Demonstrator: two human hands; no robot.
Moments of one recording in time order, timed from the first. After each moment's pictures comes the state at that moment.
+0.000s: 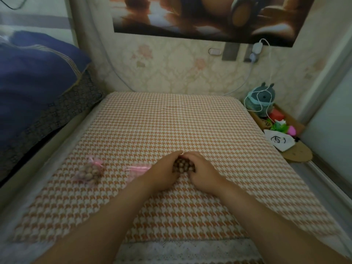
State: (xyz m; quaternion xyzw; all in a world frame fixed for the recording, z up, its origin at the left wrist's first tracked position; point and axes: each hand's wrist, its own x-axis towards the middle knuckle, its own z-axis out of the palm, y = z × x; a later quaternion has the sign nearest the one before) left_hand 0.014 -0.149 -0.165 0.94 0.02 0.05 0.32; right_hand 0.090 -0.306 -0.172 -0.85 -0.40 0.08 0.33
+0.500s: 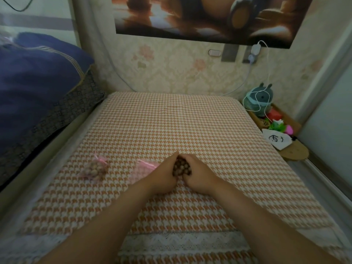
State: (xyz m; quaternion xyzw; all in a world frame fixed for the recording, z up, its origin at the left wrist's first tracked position) left_hand -0.008 -0.153 -0.165 0.93 0.06 -0.02 0.37; right_hand 0.066 -0.300 -0.165 -0.87 -0.37 0.13 0.30
